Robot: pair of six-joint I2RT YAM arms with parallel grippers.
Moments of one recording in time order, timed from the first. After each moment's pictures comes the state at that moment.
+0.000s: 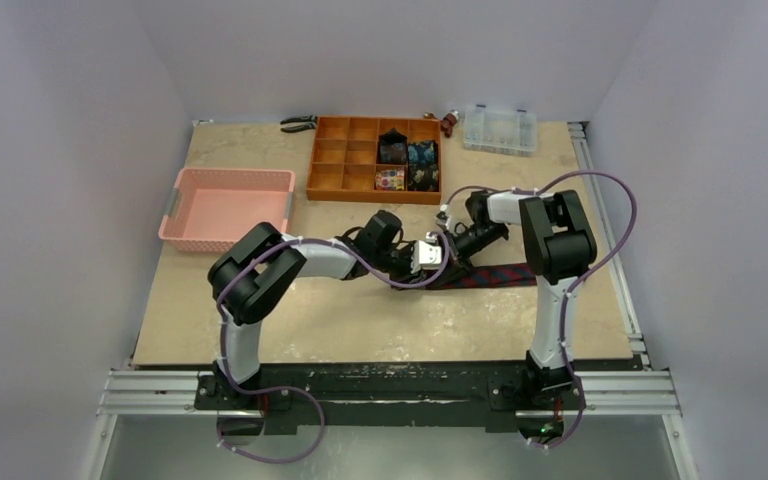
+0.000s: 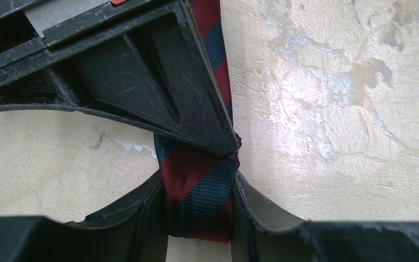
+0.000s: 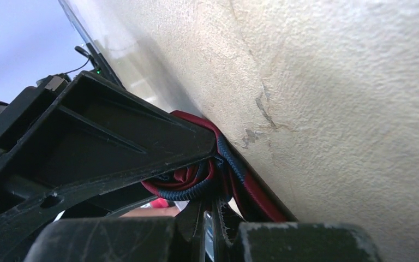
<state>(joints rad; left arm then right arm) -0.78 1.95 1.02 0.21 0.64 0.54 0.22 2.13 1.25 -0.88 -0.93 -0.04</state>
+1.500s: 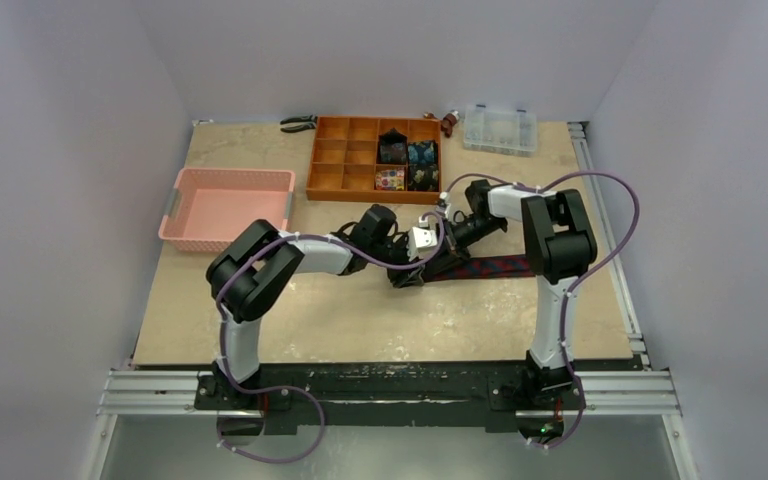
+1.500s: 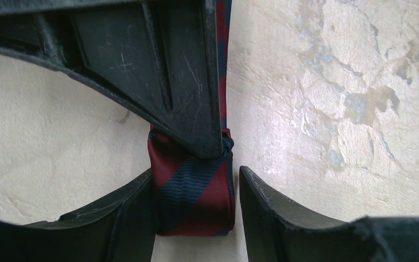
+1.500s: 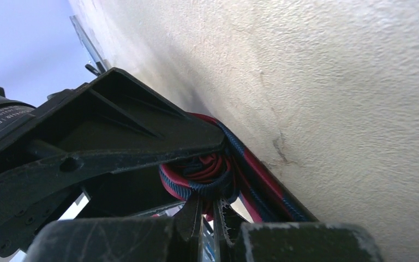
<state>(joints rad) -0.74 1.94 1.03 0.19 0.60 0.35 0.22 2.12 1.30 -0.82 -0.93 -0.01</state>
